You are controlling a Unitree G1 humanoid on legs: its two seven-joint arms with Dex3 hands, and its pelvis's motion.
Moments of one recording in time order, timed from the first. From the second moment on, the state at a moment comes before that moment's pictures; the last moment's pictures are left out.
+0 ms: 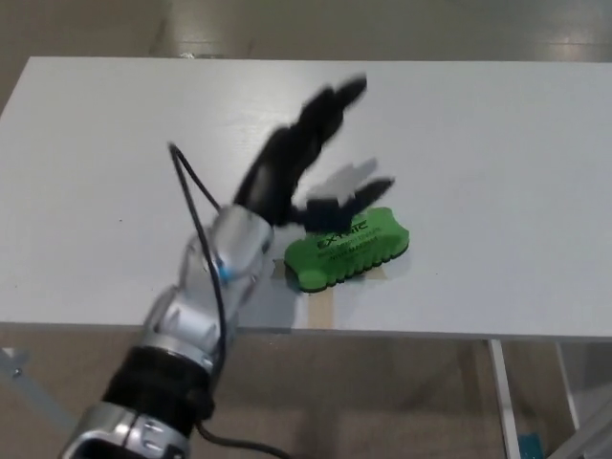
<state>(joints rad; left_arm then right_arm) -0.69 0.11 -0.17 0.48 0.10 -0.14 -0.09 0.24 -0.13 -0.20 0.70 0.01 -0.41 -0.10</state>
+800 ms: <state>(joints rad) -0.37 0.35 -0.03 -0.35 -0.14 0.03 -0.31 0.25 -0.14 -0.20 0.70 0.01 -0.41 -0.10</state>
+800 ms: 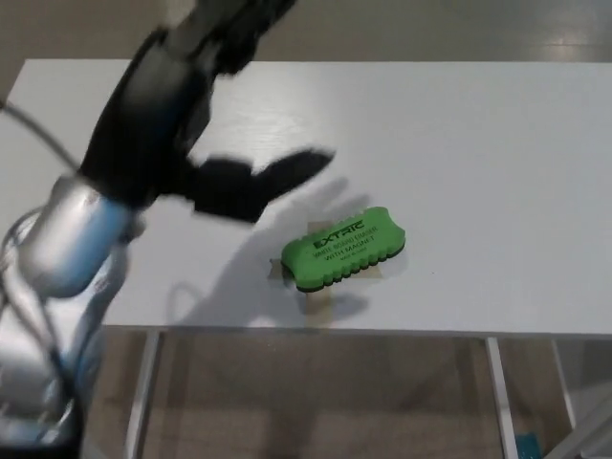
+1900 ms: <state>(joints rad) 0.41 0.41 0.19 0.35 -0.27 -0.09 -0.49 0.28 -0.14 -0.20 0.76 -0.01 -0.44 -0.12</state>
